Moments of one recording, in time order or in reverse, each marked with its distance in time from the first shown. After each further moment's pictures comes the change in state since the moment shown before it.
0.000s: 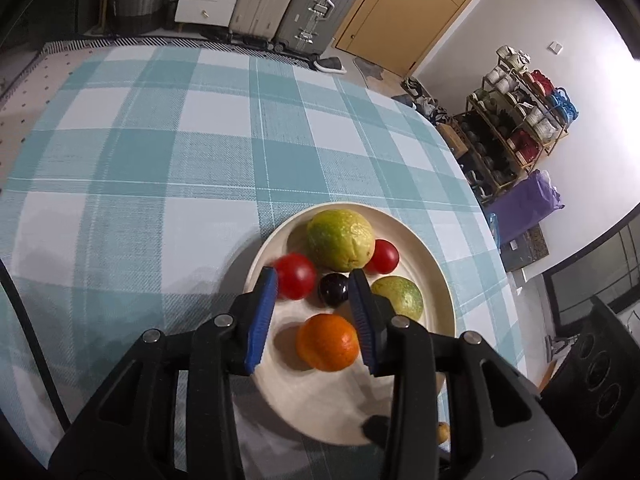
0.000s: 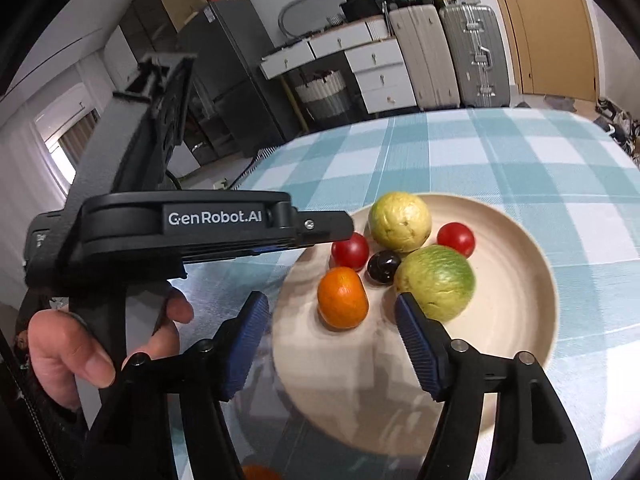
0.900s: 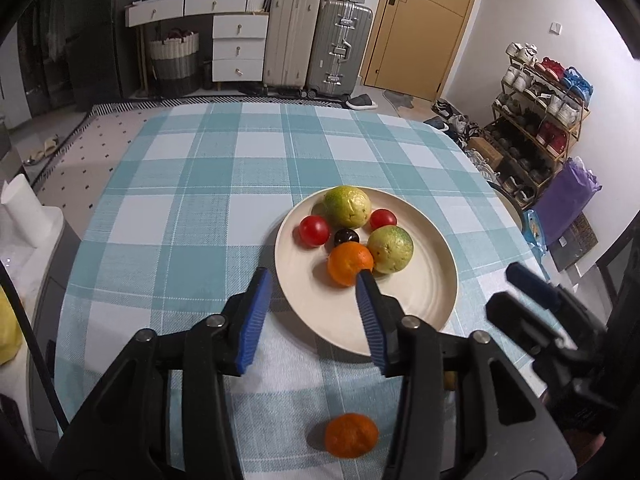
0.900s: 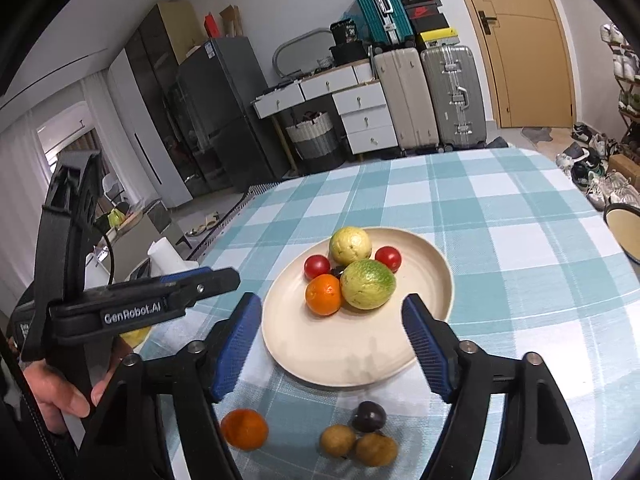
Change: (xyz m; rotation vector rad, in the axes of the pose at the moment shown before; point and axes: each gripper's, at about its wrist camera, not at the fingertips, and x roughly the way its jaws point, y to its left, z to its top) left arm -0.096 -0.048 -0.085 0.120 -0.180 0.234; right arm -0.089 -0.021 -0.015 -0.007 -0.155 -0.050
